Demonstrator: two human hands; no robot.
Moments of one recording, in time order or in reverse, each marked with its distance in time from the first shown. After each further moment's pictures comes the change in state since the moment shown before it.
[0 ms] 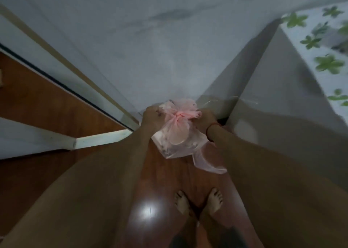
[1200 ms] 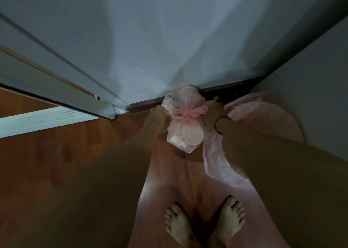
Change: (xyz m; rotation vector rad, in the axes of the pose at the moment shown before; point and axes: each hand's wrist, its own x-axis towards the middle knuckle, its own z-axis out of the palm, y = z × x) left_hand 0.252 -0.297 0.346 0.128 -0.304 -0.005; right_hand 0.279 0.180 0.305 -0.120 -0.149 0.242
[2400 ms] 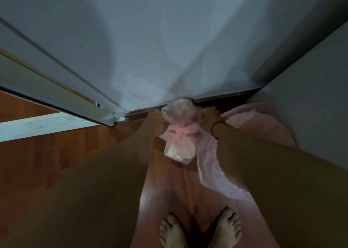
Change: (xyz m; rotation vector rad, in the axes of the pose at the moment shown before) left_hand 0.013 0.013 -0.004 0.149 -0.039 -0.069; right_hand 0.020 0.012 0.000 -0.016 -0.014 -0.059
